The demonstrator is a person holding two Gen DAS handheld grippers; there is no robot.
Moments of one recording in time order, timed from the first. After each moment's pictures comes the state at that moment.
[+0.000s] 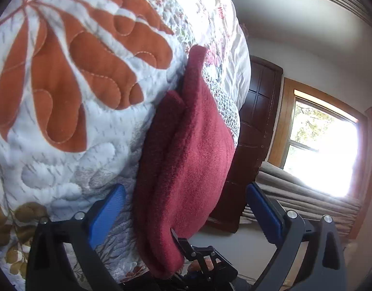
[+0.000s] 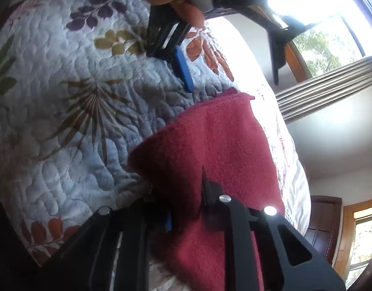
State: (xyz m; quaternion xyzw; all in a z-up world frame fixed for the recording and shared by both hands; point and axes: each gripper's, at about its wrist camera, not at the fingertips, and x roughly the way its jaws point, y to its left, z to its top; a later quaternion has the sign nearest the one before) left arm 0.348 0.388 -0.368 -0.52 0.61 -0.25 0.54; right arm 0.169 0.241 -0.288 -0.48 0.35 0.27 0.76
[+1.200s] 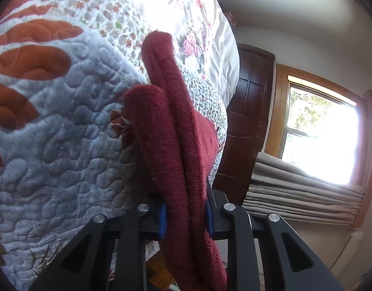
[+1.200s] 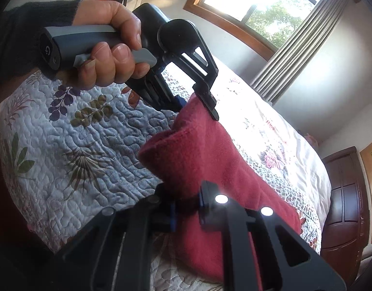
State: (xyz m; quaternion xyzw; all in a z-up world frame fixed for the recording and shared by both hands) left arm 0.379 0.331 -0.310 -0.48 0.61 -0.28 0.56; right arm 0.183 0.175 -0.184 -0.31 0.35 0.24 0.85
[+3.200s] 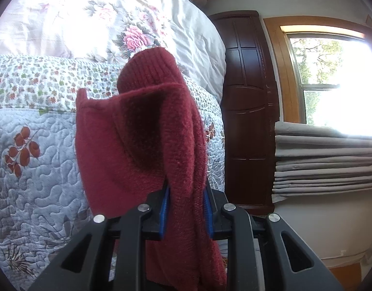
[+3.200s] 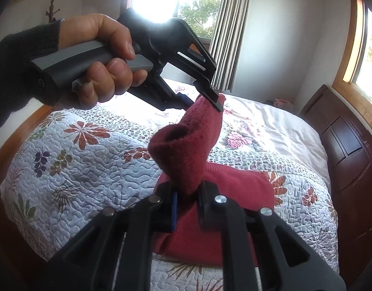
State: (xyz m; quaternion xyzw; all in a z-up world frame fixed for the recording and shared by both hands) left arm 0.425 0.134 -0.163 -0.31 0.64 -0.30 0.64; right arm 0.192 -0.006 -0.118 -0.10 0.33 0.15 0.92
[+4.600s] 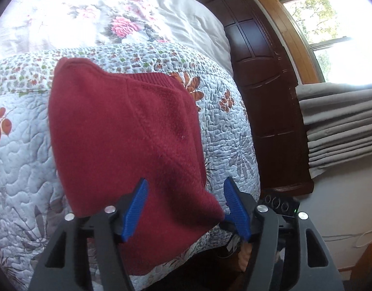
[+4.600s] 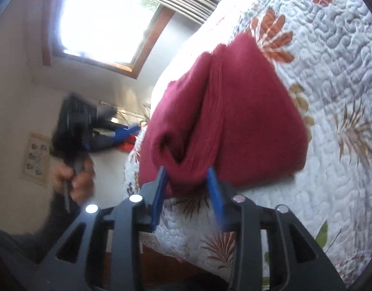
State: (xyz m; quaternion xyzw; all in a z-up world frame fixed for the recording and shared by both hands) left arm 0.322 0.069 -0.213 -0.21 0.61 -0.31 0.70; right arm 0.209 -0.258 -0.293 0.41 0.47 0.30 0.72
